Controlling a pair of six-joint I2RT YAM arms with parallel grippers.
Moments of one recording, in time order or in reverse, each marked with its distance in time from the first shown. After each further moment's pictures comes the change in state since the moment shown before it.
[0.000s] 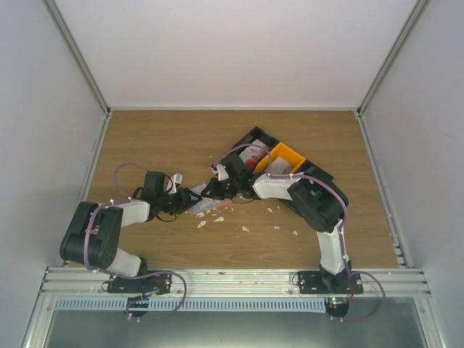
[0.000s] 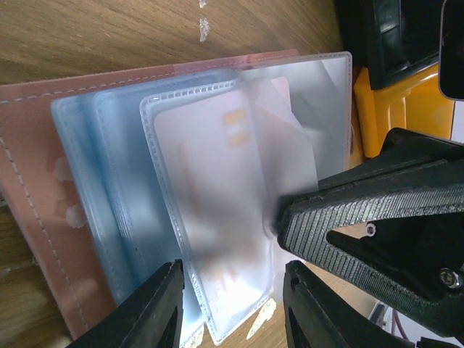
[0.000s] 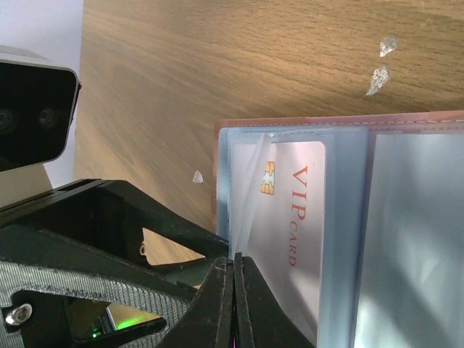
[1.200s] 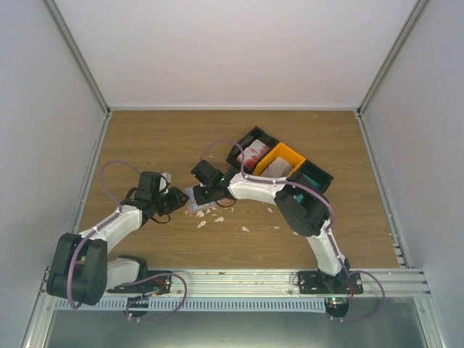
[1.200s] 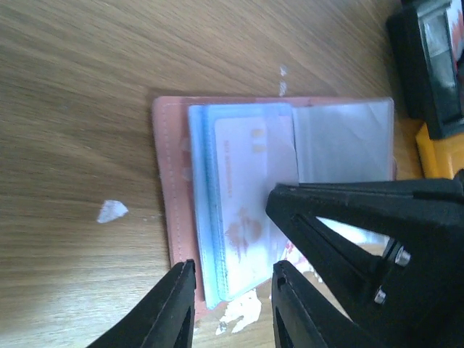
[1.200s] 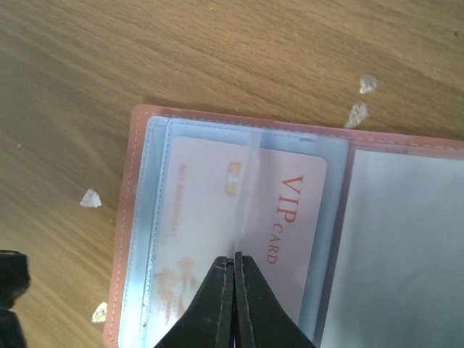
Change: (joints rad) left arm -0.012 -0.257 0.033 -0.322 -0.334 0.010; right arm 0.183 0.124 0.359 -0.505 0.541 -0.227
